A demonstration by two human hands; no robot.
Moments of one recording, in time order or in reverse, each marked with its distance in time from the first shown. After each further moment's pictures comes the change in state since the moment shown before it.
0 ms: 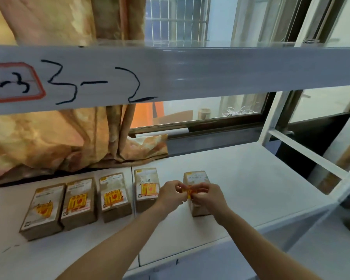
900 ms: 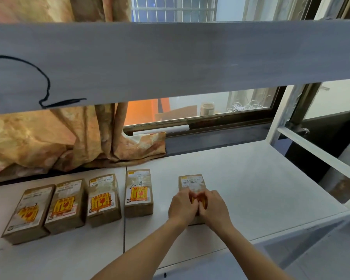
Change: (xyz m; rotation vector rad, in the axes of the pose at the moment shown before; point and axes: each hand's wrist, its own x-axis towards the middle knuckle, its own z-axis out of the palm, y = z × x) left_hand 0.029 -0.006 0.079 0.282 0.183 0.012; right_hand 0.042 0.067 -0.019 -0.577 0.084 -0.182
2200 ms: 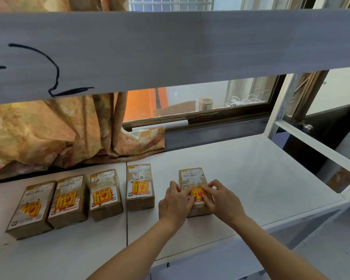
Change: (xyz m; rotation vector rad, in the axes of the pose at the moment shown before) left_hand -0.019 -0.020 -0.015 0.456 0.060 0.201; right_hand -0.005 0.015 -0.025 -0.355 -0.071 -0.229
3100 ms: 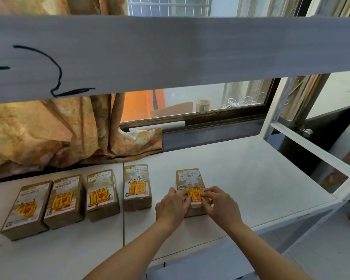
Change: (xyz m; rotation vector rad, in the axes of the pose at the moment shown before) left_hand -0.001 -0.001 0.000 -0.108 -0.114 -0.077; right_hand -0.014 -0.003 0.005 0.168 0.062 0.152
